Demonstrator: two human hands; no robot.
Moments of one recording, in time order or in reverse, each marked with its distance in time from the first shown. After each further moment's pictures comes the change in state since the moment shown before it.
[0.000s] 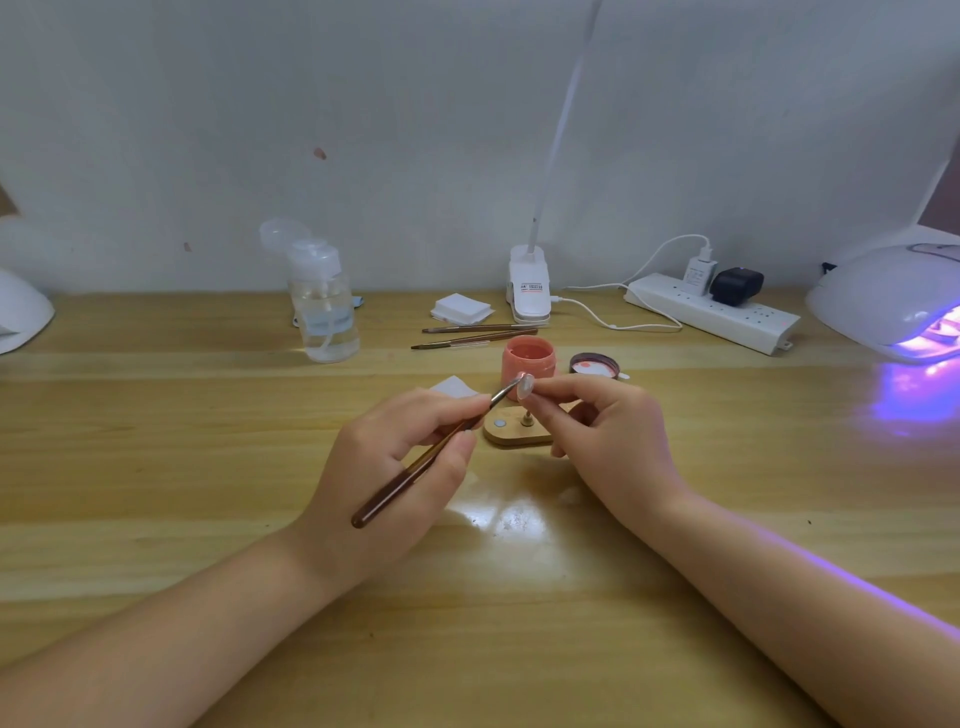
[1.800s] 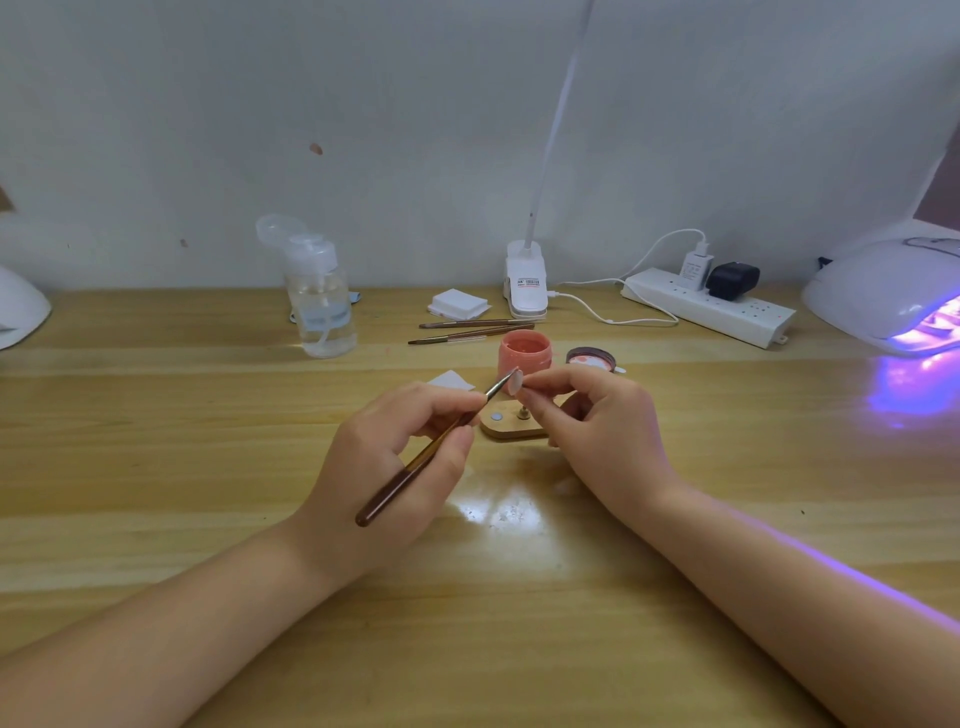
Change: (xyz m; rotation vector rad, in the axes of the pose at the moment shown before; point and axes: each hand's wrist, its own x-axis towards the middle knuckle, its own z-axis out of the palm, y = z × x) left_hand -0.002 0.002 0.001 0.000 0.001 0.016; right_hand 0.001 0.004 0.001 -0.070 -0.005 -0.043
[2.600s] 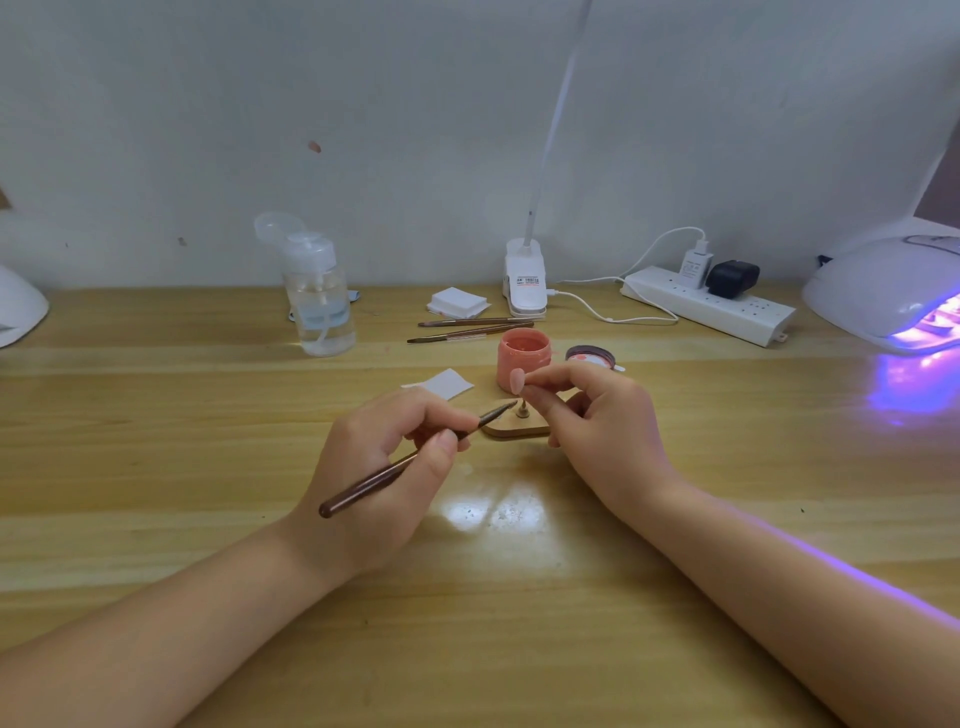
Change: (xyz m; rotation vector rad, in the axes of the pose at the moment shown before) left_hand -0.003 -0.005 -0.002 -0.101 0.002 -0.091; right_hand 0.002 0.005 0.000 -0.039 0.010 -0.030
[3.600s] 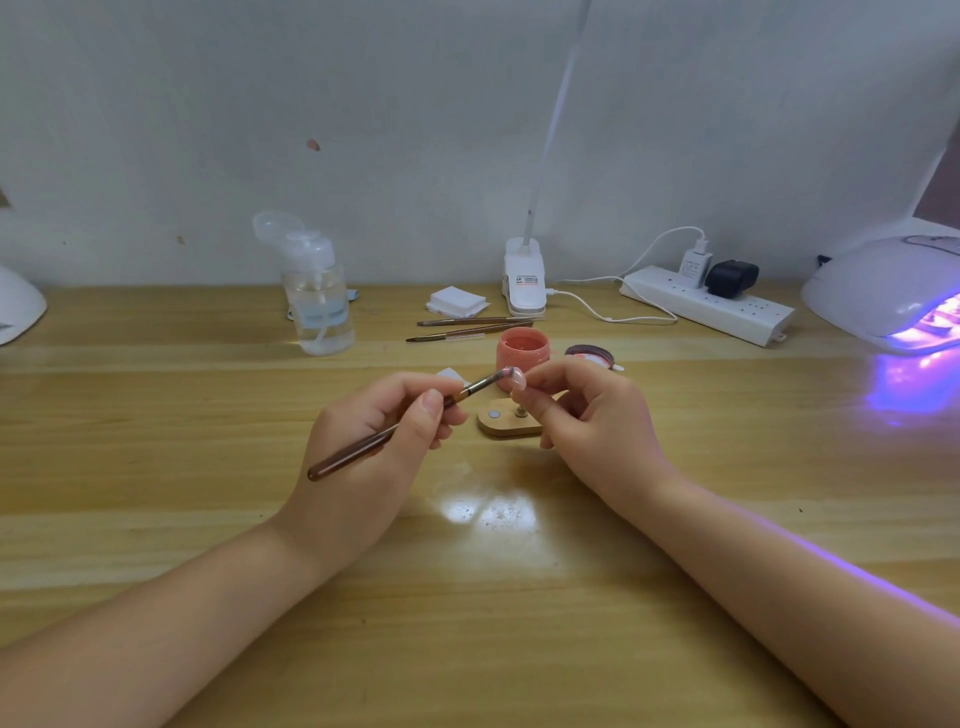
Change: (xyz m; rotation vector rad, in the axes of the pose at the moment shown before) left_hand 0.003 0.003 0.003 -0.225 0.085 -0.192; right_hand 0.000 -0.001 -0.001 0.114 -0.067 -0.003
